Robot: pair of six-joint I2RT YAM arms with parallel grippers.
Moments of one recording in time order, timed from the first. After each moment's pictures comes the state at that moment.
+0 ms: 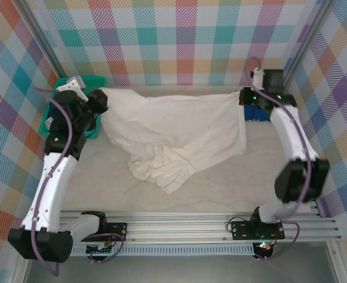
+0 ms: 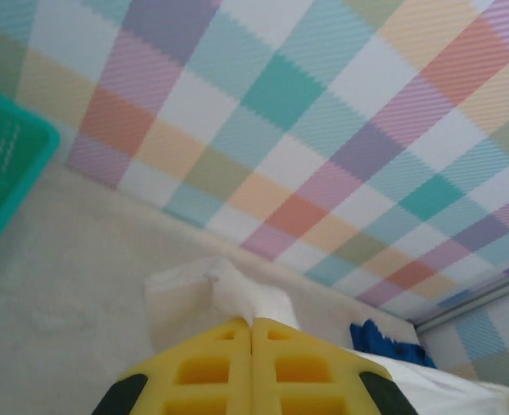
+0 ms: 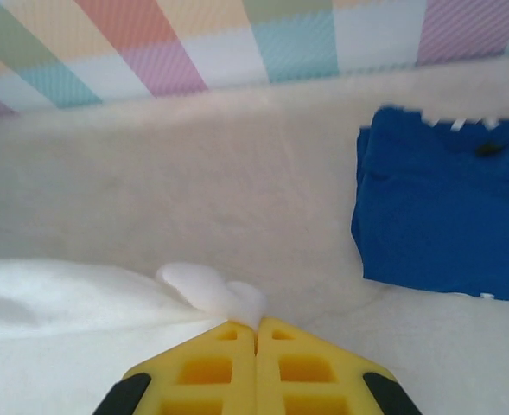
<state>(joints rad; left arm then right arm) -0.08 1.08 1.26 -0.37 0.08 -0.60 0.03 1.54 1.50 -0.61 -0.25 0.16</state>
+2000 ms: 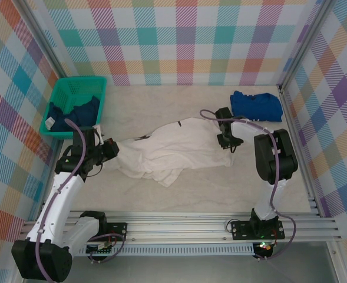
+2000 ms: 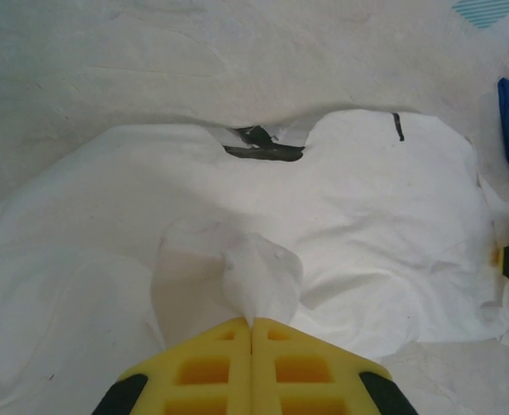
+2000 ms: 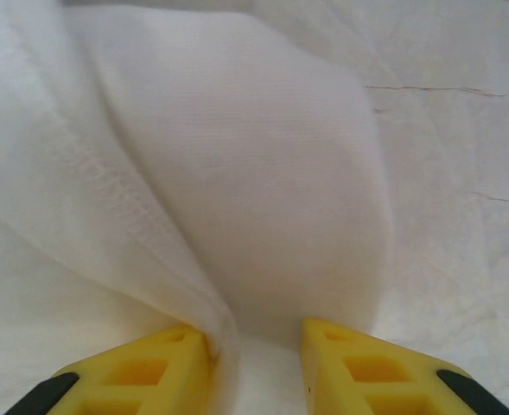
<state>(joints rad) -0.08 0.93 0.84 -0.69 0.22 -0.48 0.30 1.90 1.24 -0.69 0.32 0.08</state>
